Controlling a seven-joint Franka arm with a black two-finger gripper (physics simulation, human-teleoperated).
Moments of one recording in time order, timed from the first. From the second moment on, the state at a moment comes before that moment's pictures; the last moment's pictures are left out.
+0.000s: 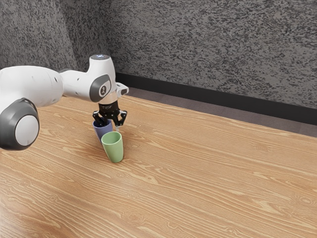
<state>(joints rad) 0.10 0.69 0.06 -1.42 0.04 2.11 -0.37</state>
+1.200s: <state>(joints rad) 0.10 0.51 0.05 -1.45 0.10 2.05 -0.37</state>
